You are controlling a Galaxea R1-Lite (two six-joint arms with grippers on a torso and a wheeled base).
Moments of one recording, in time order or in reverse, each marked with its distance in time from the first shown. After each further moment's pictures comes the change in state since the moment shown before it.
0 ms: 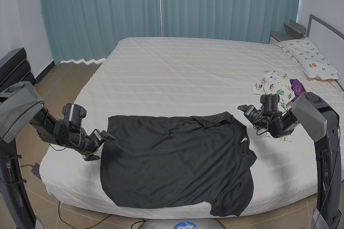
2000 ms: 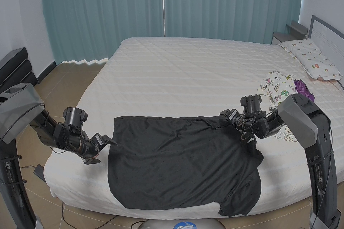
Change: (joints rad) left arm -0.013 -0.003 0.041 -0.016 0.003 0.046; right arm 0.101 0.058 -0.144 0.175 -0.027 0.084
